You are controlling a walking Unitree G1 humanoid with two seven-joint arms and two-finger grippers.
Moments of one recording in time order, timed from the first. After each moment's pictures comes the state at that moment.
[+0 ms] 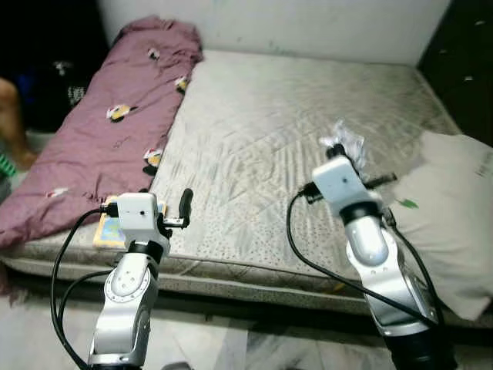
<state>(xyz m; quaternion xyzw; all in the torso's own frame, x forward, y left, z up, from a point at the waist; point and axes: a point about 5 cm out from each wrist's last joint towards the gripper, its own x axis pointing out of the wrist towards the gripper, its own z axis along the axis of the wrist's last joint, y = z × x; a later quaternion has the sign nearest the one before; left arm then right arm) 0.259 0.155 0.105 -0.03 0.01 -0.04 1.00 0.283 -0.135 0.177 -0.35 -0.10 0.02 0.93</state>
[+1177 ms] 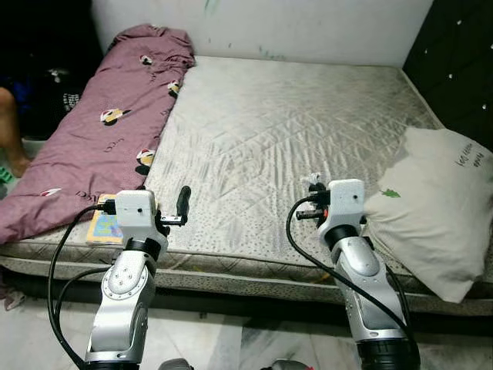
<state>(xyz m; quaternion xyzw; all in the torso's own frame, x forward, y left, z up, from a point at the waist) 0.261 0.159 0.109 -0.02 0.00 -0.04 1.00 0.283 -0.135 0.112 -0.01 0.04 0.05 1.00</state>
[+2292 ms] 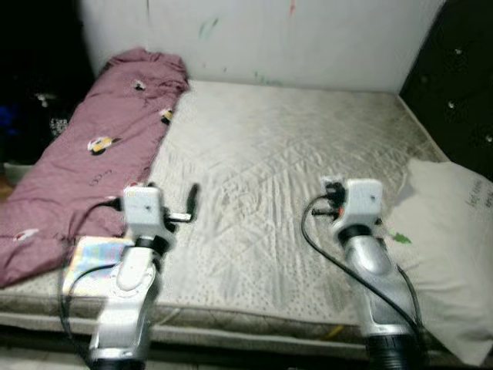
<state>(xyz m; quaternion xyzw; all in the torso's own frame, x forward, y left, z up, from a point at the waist) 0.262 0.159 0.110 -0.03 0.00 -0.03 1.00 0.288 -0.138 0.108 0.01 0.03 0.04 1.00</state>
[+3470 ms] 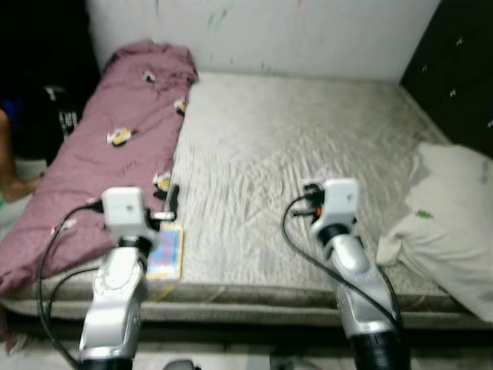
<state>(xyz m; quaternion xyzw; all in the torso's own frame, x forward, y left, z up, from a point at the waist) 0.263 0.166 0.108 -0.04 0.01 -0.01 1.00 0.291 -0.129 0.105 0.01 0.04 0.06 1.00</state>
